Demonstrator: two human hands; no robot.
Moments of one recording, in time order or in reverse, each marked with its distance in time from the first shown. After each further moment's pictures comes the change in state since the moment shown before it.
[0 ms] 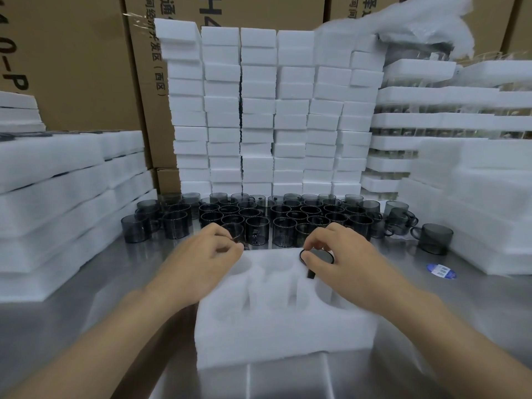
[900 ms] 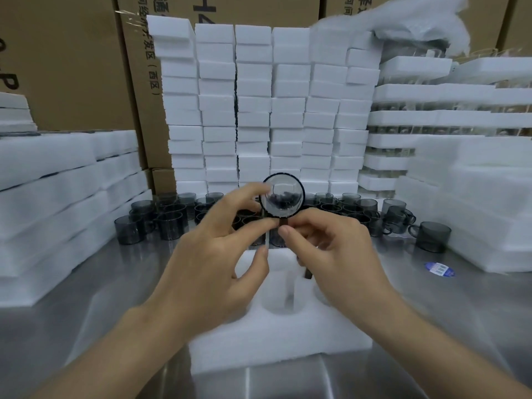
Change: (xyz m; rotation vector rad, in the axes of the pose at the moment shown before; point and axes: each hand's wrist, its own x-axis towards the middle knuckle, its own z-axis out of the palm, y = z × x) left_hand -0.033 0.061 -0.015 0.028 0.428 0.642; right_hand -0.011 -0.045 0.002 0.592 0.323 -0.183
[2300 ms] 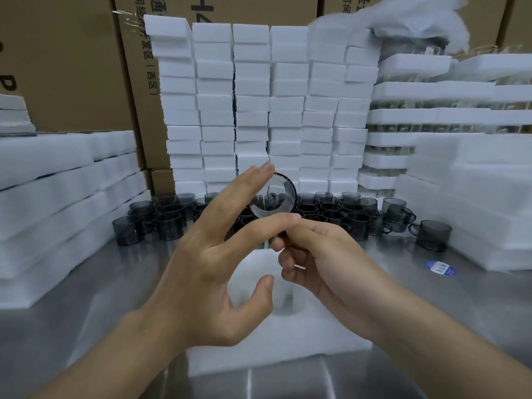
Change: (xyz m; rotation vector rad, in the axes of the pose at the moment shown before) left_hand 0.006 0.009 -0.004 -0.140 0.023 0.191; right_hand 0.001 -0.027 0.005 0.691 -0.227 0.558
